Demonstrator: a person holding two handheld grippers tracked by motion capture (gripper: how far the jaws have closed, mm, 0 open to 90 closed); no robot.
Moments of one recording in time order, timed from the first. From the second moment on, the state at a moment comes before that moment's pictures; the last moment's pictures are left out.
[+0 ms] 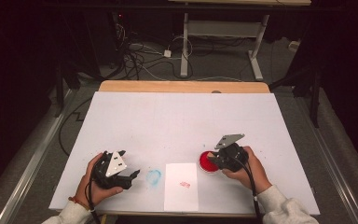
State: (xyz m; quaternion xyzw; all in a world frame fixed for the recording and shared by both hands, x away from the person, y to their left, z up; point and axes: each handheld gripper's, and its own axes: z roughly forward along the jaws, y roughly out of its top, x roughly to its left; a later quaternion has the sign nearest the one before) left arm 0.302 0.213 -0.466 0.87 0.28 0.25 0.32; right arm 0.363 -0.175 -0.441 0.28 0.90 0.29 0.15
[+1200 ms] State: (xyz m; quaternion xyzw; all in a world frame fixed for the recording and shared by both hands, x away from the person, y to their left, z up) left arm 0.302 0.212 -0.467 0.87 0.28 0.25 0.32; right arm 0.363 -0.173 -0.445 0.28 0.90 0.29 0.14
